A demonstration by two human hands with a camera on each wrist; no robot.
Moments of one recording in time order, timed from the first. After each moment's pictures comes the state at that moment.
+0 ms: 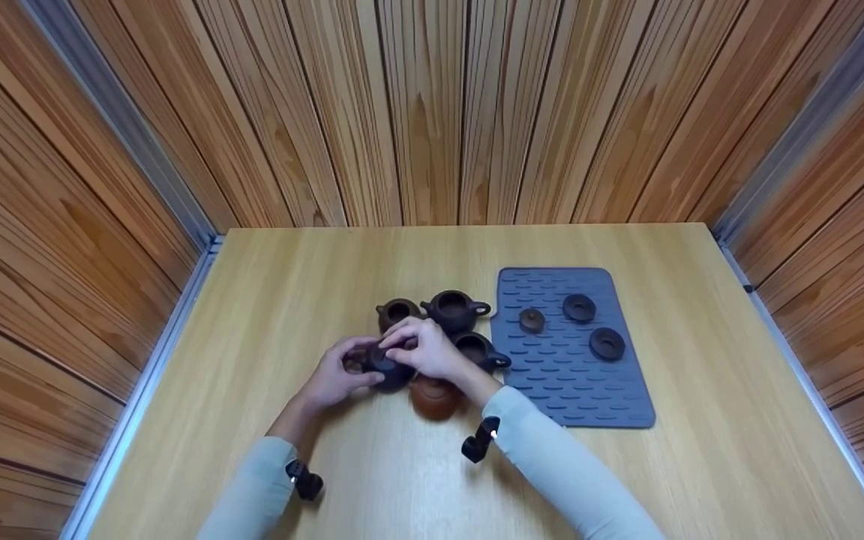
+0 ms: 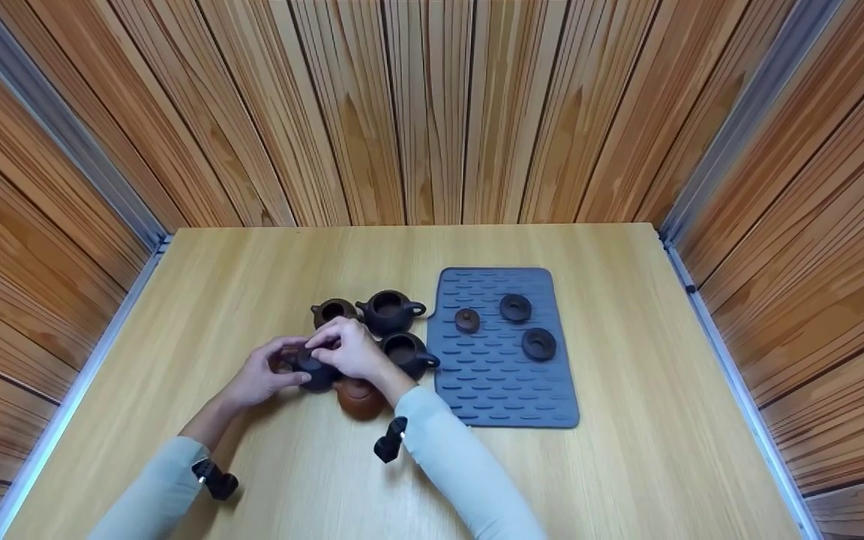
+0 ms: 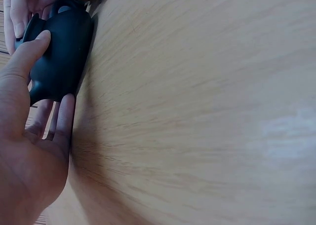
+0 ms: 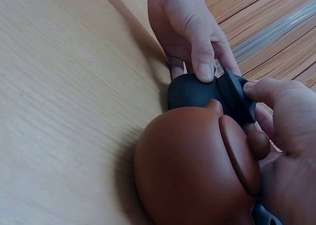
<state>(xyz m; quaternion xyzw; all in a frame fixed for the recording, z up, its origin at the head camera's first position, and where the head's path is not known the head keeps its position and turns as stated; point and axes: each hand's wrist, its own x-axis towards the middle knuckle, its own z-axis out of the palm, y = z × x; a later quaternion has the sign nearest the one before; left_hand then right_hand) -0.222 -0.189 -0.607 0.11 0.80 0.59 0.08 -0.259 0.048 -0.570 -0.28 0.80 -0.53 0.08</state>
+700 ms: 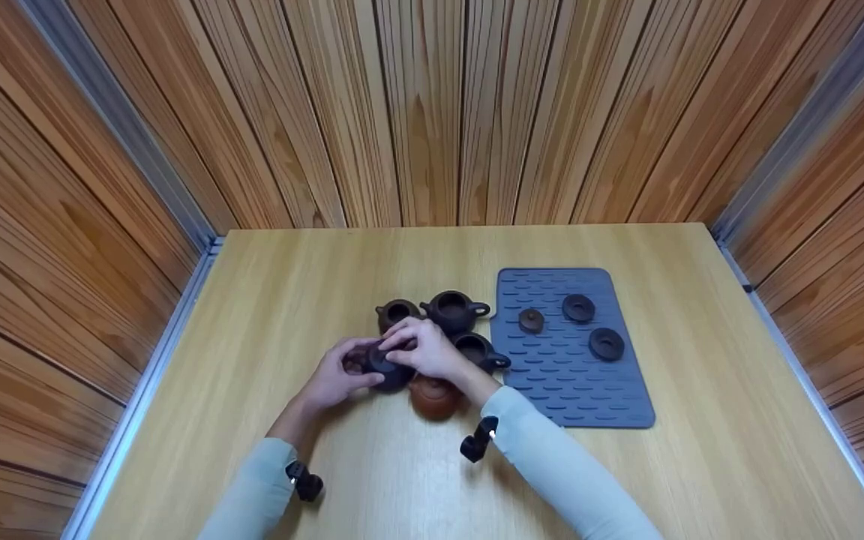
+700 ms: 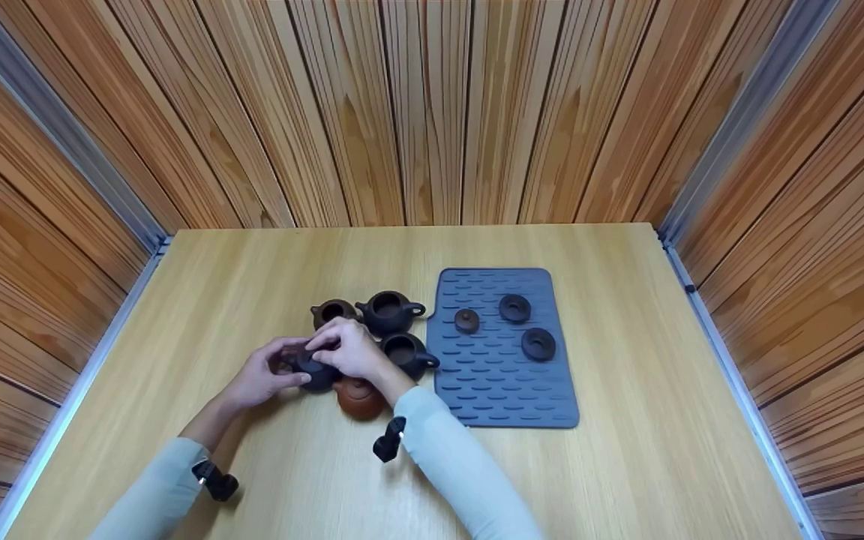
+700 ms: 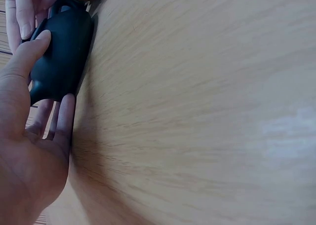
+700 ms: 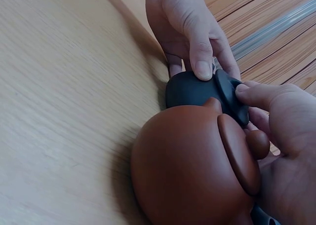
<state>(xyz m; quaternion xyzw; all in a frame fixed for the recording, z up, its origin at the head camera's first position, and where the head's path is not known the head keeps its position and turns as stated) -0.221 -0.188 -0.607 0.11 0.79 0.60 0.09 -0.261 0.049 -0.574 -0.29 0.81 -0.51 0.07</state>
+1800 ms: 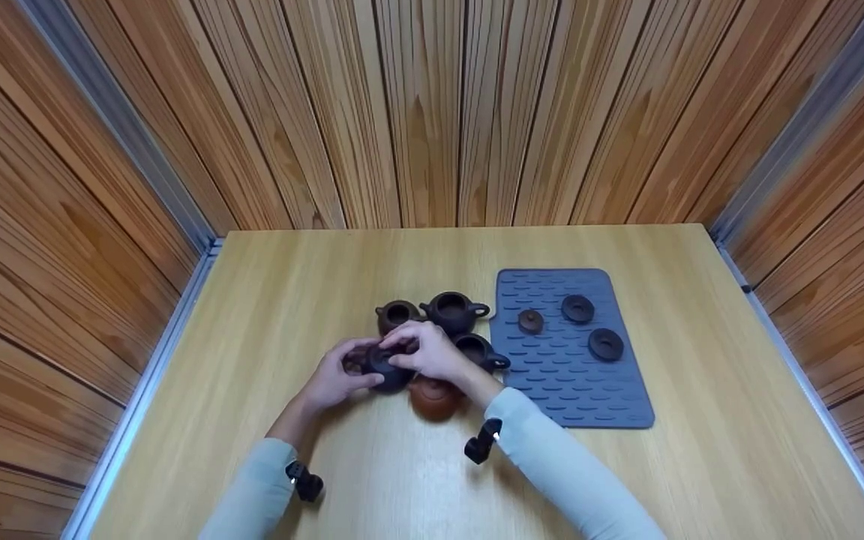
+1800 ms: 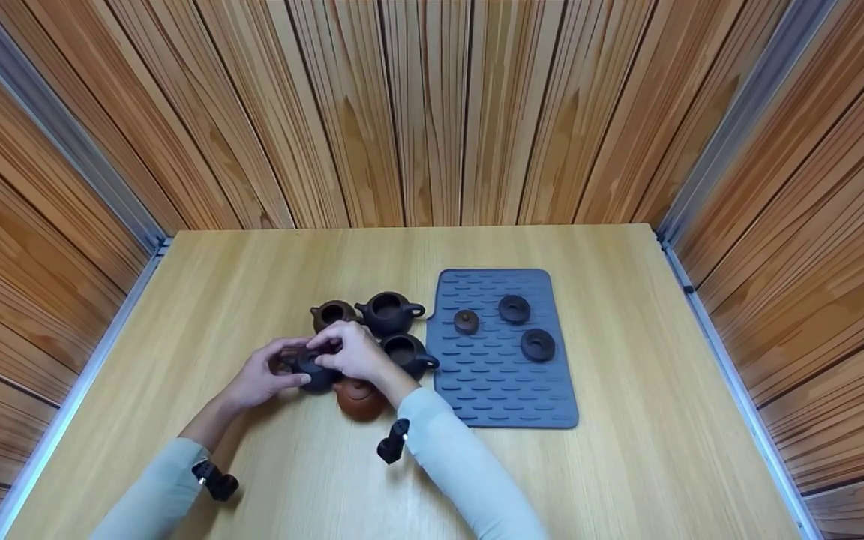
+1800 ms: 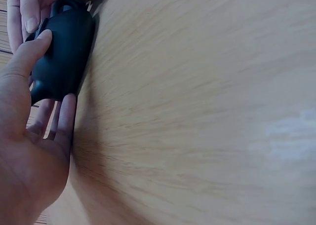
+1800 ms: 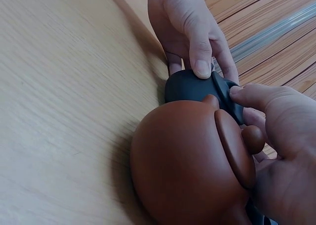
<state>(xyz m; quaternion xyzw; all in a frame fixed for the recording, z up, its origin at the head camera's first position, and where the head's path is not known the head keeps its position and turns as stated) -0.228 -0.194 -0.623 0.13 0.78 0.60 0.07 -0.259 0.053 -0.571 -0.29 0.81 -0.50 0.09</state>
